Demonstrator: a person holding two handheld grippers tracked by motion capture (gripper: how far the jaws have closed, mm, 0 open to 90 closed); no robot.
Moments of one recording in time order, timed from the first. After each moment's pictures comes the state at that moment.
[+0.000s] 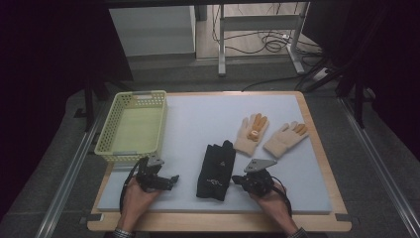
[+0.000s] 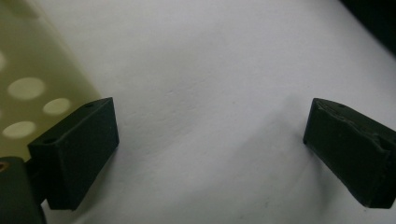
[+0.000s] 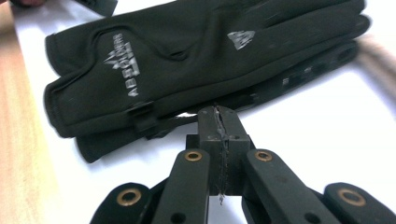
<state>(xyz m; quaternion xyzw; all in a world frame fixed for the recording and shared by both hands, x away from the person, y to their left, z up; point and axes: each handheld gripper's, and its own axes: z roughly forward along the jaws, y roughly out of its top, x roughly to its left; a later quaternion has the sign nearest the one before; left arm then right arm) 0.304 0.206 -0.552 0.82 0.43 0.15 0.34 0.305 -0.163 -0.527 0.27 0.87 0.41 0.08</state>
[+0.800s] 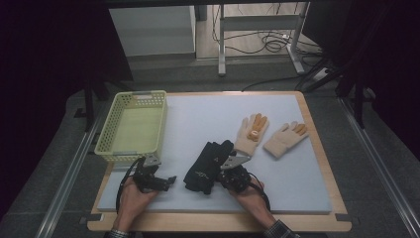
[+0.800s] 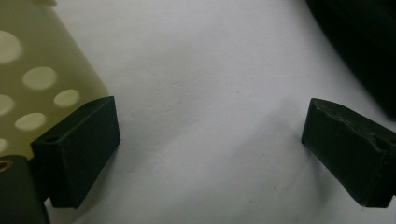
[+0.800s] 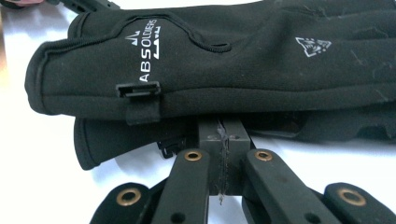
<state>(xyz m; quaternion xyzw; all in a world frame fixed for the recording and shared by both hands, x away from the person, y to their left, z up) 0.303 0.212 -0.553 0.82 0.42 0.15 0.35 0.319 -0.101 -0.538 0.26 0.88 0.40 0.08</state>
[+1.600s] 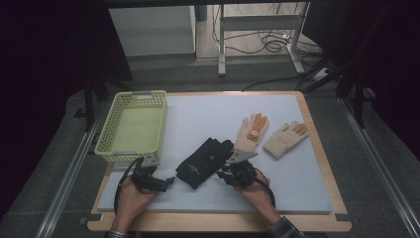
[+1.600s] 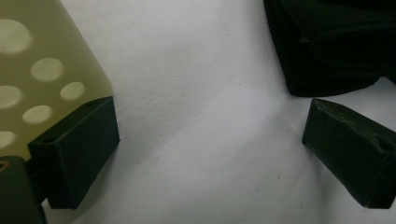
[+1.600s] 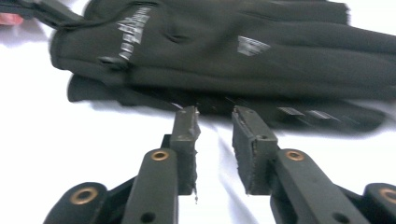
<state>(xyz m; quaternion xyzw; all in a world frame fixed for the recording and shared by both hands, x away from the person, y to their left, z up) 0.302 0.218 -0.553 0.83 0.42 0.14 0.35 0.329 -0.124 -0.525 0.28 0.87 0.40 0.10</state>
